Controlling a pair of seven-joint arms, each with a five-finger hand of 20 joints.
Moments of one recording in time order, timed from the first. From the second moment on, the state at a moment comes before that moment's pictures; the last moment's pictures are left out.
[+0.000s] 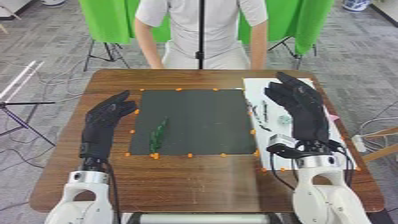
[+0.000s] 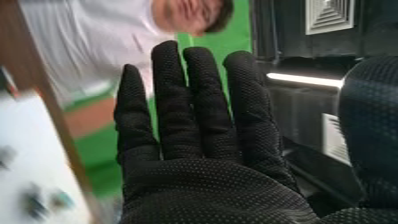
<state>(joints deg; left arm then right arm) 117.8 -77.2 -92.2 -120.0 69.2 2.7 14.4 -112.2 -75.8 88.9 -121.5 -72.5 8.6 -11.9</state>
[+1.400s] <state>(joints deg) 119.7 -67.1 -89.5 -122.0 64.4 11.1 14.3 -120.0 -63.5 109.6 -121.1 -144.6 -13.7 19.6</state>
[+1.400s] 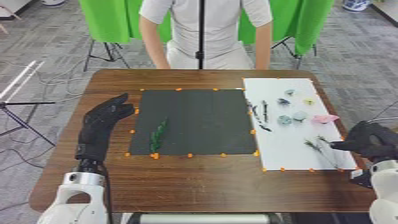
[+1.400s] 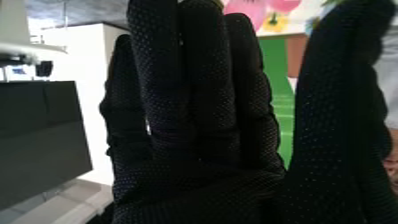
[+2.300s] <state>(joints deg) 119.5 -62.5 -88.2 -121.9 61.3 14.0 16.0 -115.0 -63.0 100.5 -113.0 -149.7 -9.9 23.7</state>
